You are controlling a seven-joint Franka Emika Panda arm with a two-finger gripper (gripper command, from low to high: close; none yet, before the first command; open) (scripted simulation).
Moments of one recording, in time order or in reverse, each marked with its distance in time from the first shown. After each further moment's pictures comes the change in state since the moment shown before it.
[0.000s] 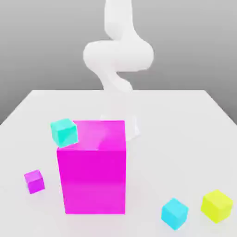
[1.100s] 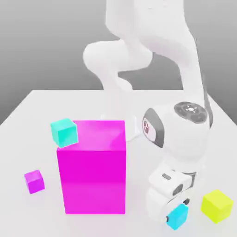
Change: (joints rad) arm 0.236 1.120 0.047 -0.158 -0.078 0.548 -0.313
